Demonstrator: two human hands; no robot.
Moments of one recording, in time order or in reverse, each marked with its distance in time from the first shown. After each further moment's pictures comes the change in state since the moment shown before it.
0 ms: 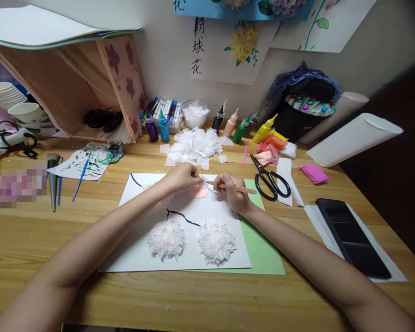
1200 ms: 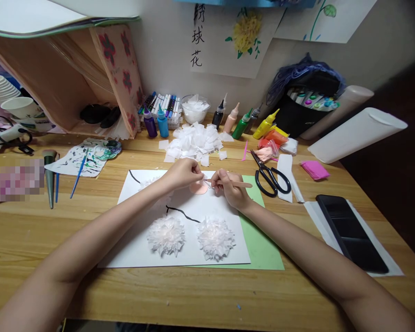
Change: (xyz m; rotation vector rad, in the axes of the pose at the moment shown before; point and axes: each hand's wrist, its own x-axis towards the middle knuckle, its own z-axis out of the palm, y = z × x) left_hand 0.005 -0.004 0.008 -0.094 0.051 0.048; right_hand 0.001 0.000 0.003 -0.012 -0.027 0.088
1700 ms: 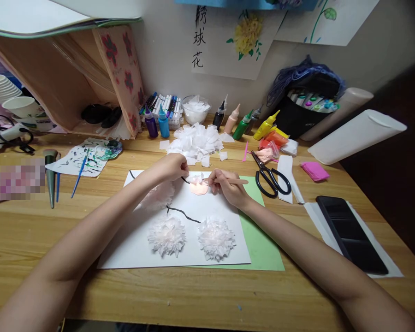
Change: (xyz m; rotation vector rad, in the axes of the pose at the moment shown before) left_hand 0.004 -0.015 -0.033 0.278 -0.106 -0.038; right_hand 0.007 0.002 0.000 0.064 -0.103 0.051
